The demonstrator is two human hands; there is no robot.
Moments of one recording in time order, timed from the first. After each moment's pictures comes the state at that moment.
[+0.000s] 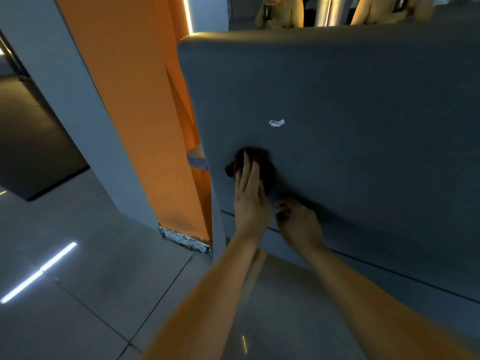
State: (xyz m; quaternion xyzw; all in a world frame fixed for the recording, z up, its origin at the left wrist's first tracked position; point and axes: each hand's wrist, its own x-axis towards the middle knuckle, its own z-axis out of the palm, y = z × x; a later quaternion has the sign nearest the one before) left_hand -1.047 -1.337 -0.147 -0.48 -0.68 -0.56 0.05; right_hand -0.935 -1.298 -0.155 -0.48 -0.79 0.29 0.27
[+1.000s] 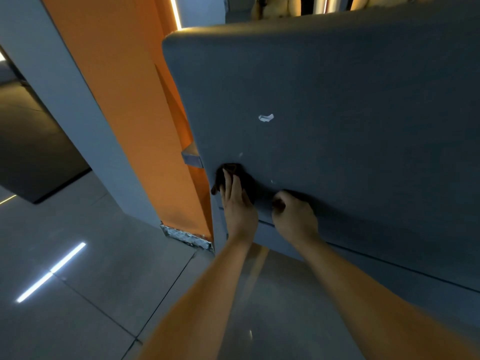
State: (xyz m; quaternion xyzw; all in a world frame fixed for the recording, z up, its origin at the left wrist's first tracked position) left_hand -1.050 -1.347 -0.165 -0.41 -0.74 -0.53 0.01; right_hand -0.931 -1.298 -0.150 -0.47 -0.80 0.27 0.24
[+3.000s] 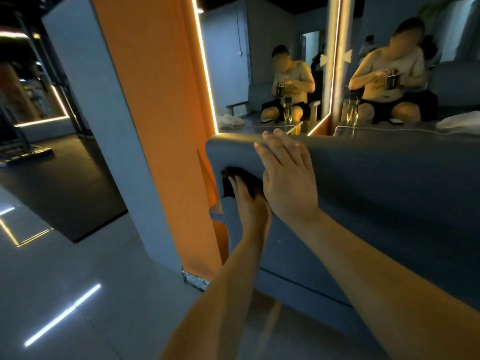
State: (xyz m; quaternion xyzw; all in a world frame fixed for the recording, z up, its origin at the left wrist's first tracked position) left_hand -1.054 -1.314 -0.014 -0.35 -0.63 -0.69 -0.07; right_hand -0.944 -1.316 0.076 -0.23 -0.82 -0.12 0.51
